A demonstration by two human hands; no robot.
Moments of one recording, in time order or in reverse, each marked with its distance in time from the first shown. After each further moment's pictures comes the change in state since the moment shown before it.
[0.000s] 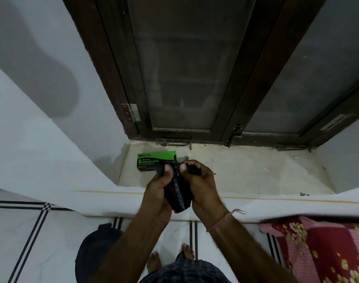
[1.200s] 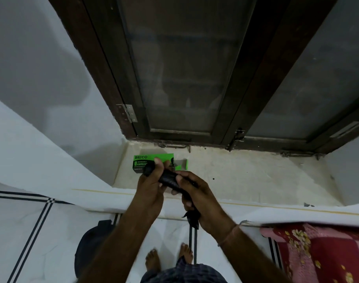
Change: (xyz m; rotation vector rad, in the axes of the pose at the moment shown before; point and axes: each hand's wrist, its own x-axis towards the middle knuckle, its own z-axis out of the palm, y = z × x) left_hand 0.037 0.002 -0.007 0.191 0.055 0.157; right_hand 0.013 0.011 -0.044 -0.092 -0.253 0.239
